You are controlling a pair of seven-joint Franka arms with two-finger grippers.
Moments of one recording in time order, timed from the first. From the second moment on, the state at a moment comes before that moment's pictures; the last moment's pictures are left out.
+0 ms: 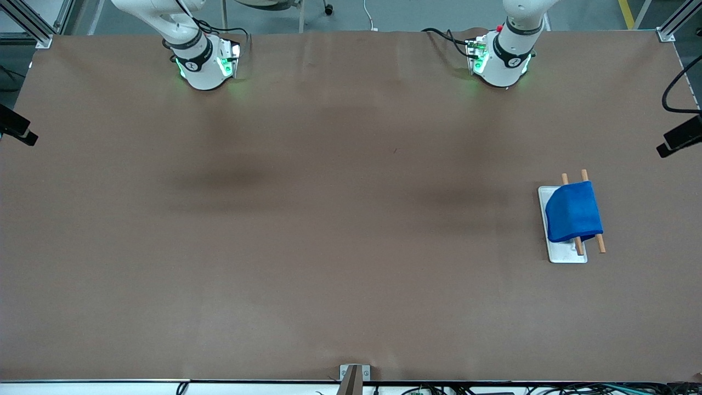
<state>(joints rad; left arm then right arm) 0.59 0.11 -0.58 -1.35 0.07 1.46 -0.15 0.01 -0.02 -0.14 -1.50 -0.03 1.51 0.03</state>
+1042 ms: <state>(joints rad) 0.07 -0.11 -0.14 -1.59 0.02 1.47 -0.10 0.01 -0.02 -0.15 -1.50 -0.03 1.51 0.03</state>
